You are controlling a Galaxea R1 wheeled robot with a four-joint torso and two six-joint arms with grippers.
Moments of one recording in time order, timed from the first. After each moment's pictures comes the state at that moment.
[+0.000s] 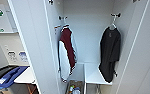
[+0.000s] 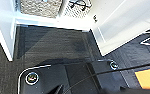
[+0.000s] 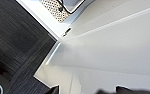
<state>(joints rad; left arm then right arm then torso) 1.41 2.94 -2.72 0.90 -0.43 -0.74 -1.08 2.99 -2.72 -1.56 -0.65 0.85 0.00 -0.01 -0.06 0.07</state>
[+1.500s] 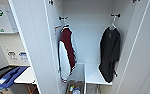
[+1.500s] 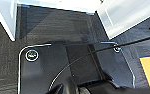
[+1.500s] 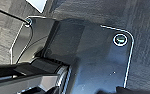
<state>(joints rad) 1.45 3.00 -2.72 0.90 -0.24 -0.74 -1.47 2.97 -2.68 -1.00 0.02 0.87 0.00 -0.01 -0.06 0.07</state>
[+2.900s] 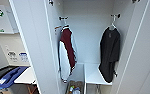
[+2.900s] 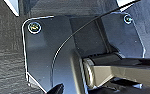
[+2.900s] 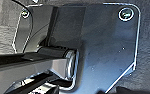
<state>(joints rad) 1.48 3.06 -2.72 0.88 0.01 -0.67 -1.52 3.02 -2.68 -0.32 -0.03 0.26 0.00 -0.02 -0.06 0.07</state>
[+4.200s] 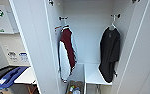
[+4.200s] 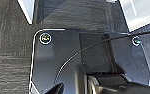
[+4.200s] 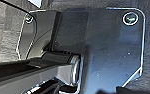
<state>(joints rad) 1.46 3.05 -2.72 -0.11 -0.11 0.16 -1.51 3.04 -2.69 -0.30 -0.02 0.25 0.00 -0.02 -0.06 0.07</state>
